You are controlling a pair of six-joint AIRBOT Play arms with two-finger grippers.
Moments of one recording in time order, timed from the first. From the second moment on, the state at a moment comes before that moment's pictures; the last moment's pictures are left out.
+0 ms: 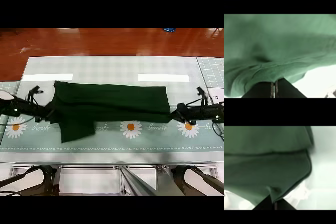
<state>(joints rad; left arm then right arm) 0.30 -1.31 0.81 0.92 -1.26 -1.29 -0.39 -1.14 0.69 -0.86 1.21 1.31</state>
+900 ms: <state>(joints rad) 0.13 -1.99 1.80 0.92 -1.42 -1.52 -0.31 -1.56 1.14 -0.78 1.06 1.36</state>
